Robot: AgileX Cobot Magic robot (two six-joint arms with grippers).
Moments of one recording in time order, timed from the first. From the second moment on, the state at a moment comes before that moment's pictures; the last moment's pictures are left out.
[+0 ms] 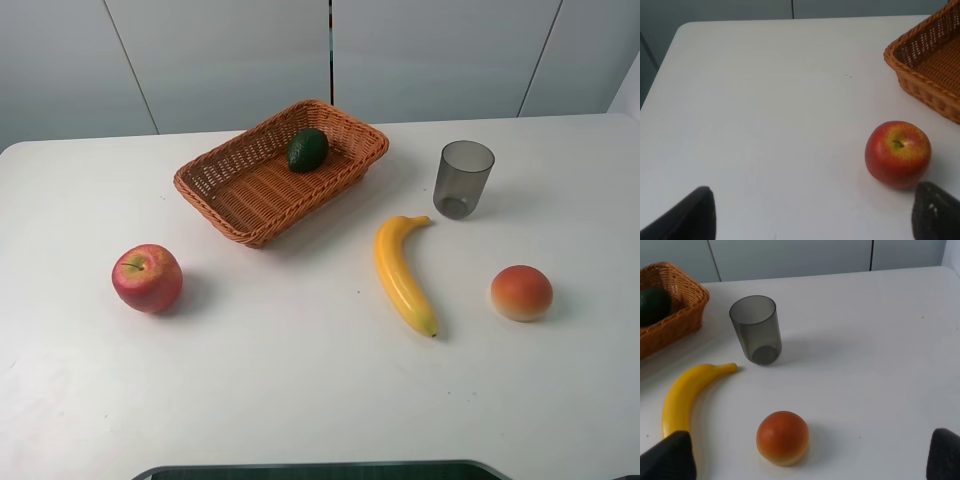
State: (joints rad) left arm 0.04 0.00 -0.51 0.02 1.08 -0.02; right arm -0.01 0.00 -0.50 0.06 1.09 0.02
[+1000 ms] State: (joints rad) left arm 0.04 0.00 -0.51 0.02 1.08 -0.02; right arm -0.01 0.00 -0.50 0.06 1.09 -0.01
